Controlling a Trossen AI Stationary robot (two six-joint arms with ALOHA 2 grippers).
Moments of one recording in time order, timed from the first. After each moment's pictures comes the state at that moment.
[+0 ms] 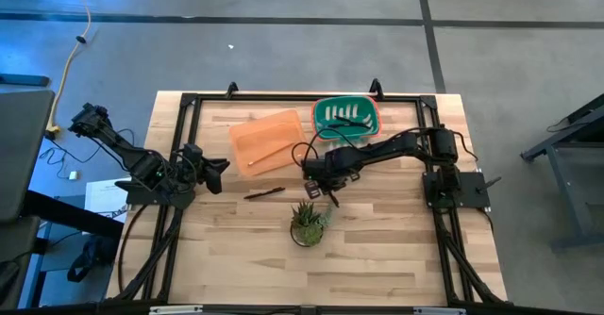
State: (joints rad) left arm -0.51 0.66 0.52 -0.83 -1.02 -1.40; right arm -0.01 2.01 1.33 -0.78 -0.03 1.11
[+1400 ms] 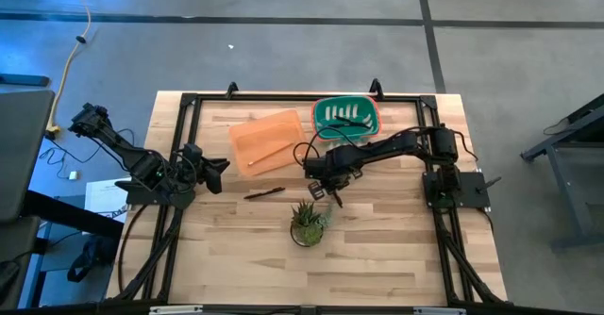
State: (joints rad) left arm -0.51 0.66 0.52 -0.82 -1.03 -1.39; right arm -0.03 2.01 1.33 -0.82 -0.04 1.02
